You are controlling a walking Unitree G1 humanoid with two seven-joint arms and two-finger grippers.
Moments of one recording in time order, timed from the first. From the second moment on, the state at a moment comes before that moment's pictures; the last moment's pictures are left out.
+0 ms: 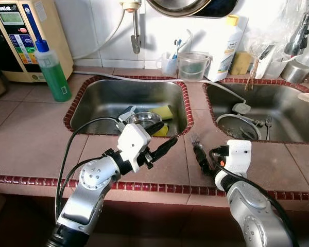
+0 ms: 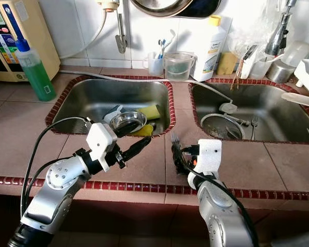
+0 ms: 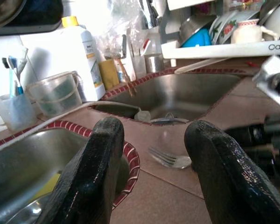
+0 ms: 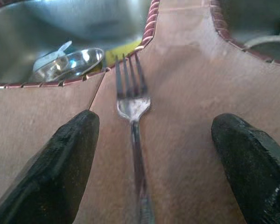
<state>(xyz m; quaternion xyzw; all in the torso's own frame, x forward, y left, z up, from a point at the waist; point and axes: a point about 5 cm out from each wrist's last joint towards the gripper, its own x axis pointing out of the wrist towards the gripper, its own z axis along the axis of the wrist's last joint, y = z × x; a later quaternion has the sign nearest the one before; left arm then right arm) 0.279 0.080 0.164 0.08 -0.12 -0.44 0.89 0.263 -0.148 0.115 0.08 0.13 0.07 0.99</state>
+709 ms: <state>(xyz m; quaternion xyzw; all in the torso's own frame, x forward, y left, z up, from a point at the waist) 0.277 0.077 0.172 0.06 -0.12 -0.42 0.90 0.271 -0.146 0.115 0.05 0.19 0.07 0.98</state>
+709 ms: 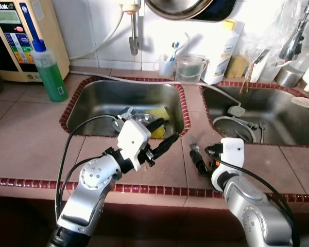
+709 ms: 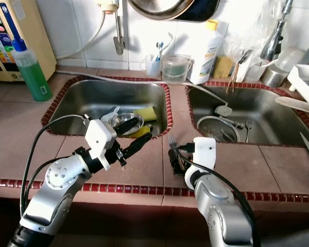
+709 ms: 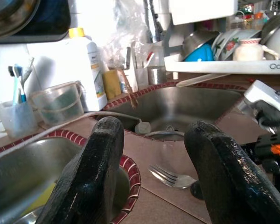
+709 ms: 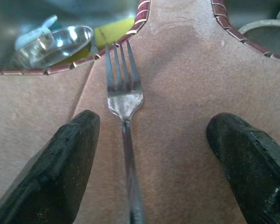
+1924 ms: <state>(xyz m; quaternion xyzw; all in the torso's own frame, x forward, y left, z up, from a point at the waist) 0.281 0.083 0.181 0.05 -0.12 -0.41 0.90 0.282 -0.161 0.107 -0.01 0.17 0.05 0.98</state>
